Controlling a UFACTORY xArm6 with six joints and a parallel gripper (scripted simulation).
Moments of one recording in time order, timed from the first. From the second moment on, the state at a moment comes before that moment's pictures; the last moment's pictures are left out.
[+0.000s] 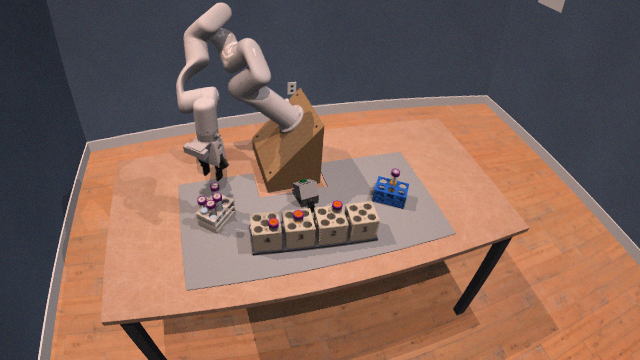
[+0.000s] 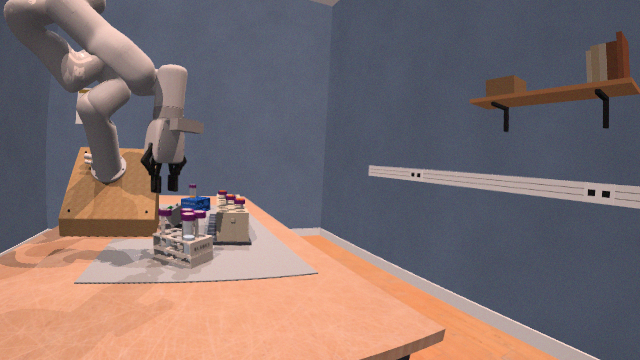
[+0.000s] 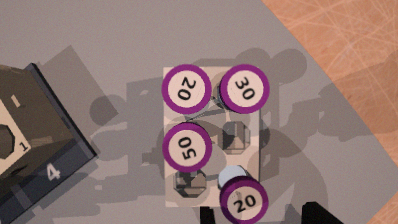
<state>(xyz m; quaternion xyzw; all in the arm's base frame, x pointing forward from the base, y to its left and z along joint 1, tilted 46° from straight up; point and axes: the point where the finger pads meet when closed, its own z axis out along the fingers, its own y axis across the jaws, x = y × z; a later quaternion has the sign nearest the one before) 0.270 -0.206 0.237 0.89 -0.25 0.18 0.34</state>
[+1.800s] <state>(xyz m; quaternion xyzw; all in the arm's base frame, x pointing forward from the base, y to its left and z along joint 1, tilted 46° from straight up) 0.279 -0.245 0.198 0.89 -0.25 0.18 0.34</state>
